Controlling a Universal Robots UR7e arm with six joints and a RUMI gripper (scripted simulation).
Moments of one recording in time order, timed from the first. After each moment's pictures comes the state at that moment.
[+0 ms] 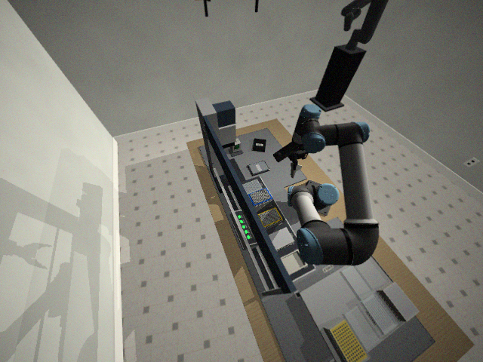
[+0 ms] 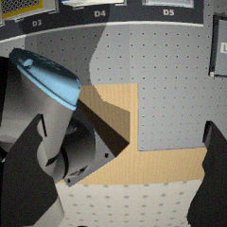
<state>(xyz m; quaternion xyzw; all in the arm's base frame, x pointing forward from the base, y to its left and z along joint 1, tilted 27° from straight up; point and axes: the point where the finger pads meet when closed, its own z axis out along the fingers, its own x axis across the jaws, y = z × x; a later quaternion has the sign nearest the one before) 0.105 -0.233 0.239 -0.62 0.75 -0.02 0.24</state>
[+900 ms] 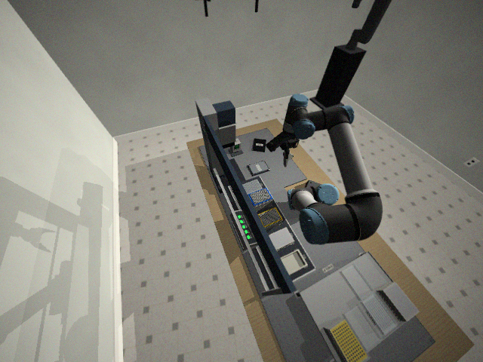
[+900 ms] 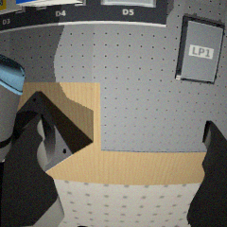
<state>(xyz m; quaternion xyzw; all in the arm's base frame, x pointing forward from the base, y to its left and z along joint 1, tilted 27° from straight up) 0.102 -0.310 0.214 -0.65 0.72 -0.03 0.23</state>
